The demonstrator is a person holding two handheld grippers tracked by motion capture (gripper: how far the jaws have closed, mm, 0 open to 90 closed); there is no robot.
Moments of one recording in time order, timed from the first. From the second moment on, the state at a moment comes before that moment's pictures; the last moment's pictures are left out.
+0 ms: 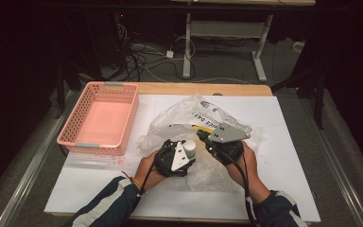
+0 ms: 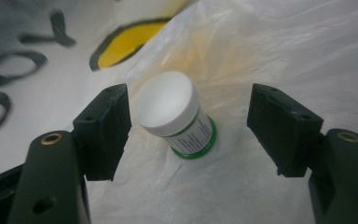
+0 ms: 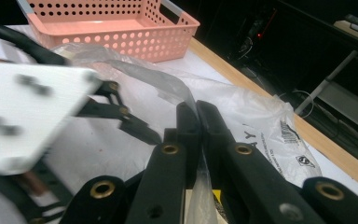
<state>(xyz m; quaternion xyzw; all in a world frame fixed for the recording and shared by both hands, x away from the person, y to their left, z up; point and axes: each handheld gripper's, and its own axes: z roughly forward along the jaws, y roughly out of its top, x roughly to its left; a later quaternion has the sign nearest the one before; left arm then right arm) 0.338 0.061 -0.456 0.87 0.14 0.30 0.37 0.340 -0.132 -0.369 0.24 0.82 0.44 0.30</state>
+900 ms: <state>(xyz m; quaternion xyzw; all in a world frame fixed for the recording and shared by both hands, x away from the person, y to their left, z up) 0.330 0.159 -0.437 0.86 0.24 0.30 0.35 0.340 -0.154 -0.369 0.23 0.83 0.43 0.27</state>
